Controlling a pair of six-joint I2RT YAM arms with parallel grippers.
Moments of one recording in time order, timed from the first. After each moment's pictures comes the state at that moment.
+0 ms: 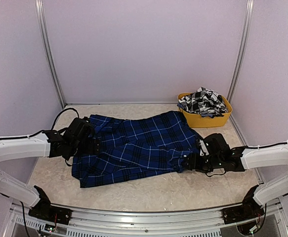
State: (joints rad) left arm -0.70 1.28 0.75 -0.34 -0.53 -0.42; right arm 0.70 1.29 0.49 0.00 -0.10 0.76
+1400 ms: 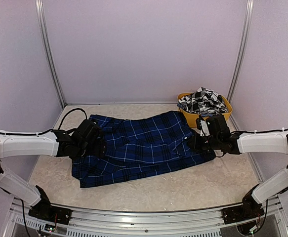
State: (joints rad) left arm -0.77 1.39 0.79 -0.33 -0.58 -0.41; right arm 0.54 1.41 0.67 0.05 -0.13 0.59
